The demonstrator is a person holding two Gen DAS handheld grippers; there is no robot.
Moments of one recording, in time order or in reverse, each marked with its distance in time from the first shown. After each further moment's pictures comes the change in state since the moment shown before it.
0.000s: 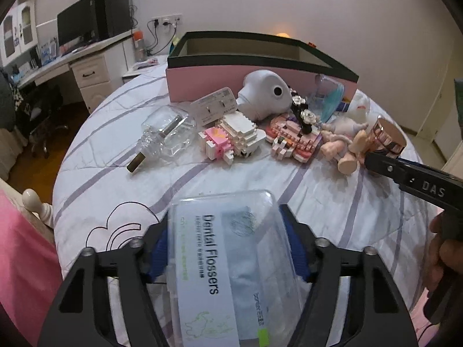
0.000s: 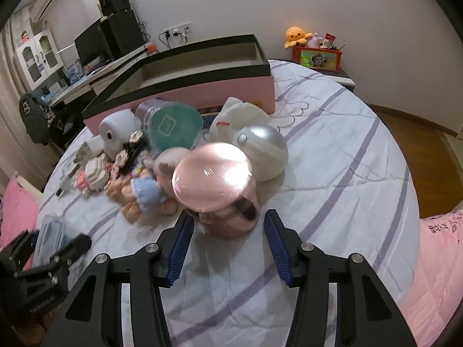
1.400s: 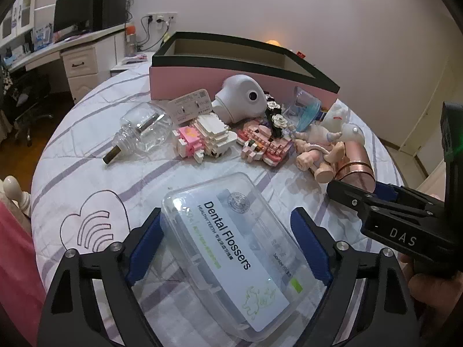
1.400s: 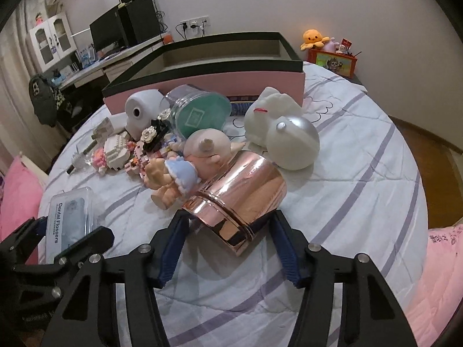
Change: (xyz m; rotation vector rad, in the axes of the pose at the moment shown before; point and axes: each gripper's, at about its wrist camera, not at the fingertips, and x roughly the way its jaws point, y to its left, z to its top) left arm -0.007 -0.008 -0.004 -0.061 -0.017 -0.112; right arm -0.011 0.032 -0.019 -0.082 0.030 0.015
